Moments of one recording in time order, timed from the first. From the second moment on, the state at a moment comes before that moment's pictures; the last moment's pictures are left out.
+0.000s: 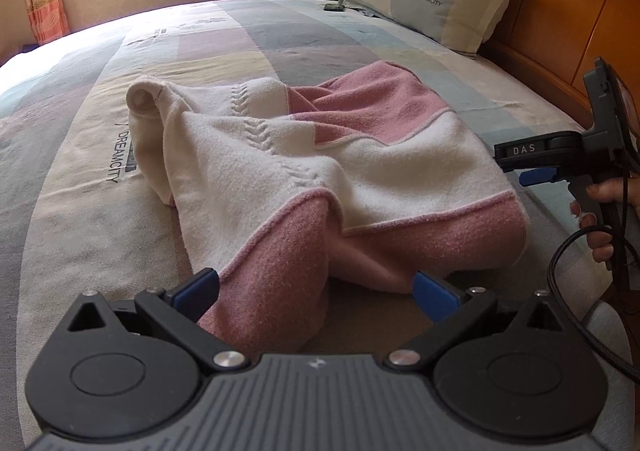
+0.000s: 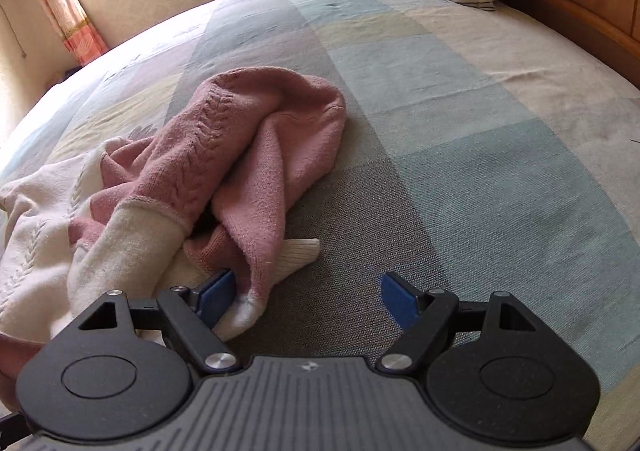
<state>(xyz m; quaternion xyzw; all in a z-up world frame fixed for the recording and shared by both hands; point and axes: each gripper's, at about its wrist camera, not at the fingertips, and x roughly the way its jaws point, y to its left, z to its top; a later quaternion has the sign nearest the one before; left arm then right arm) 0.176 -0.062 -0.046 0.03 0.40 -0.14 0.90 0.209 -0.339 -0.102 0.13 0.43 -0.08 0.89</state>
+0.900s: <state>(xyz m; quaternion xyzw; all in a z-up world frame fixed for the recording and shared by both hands) 0.178 -0.056 -0.046 0.03 0.40 -0.15 0.90 0.192 -0.457 -0.049 0.15 0.32 -0.09 0.93</state>
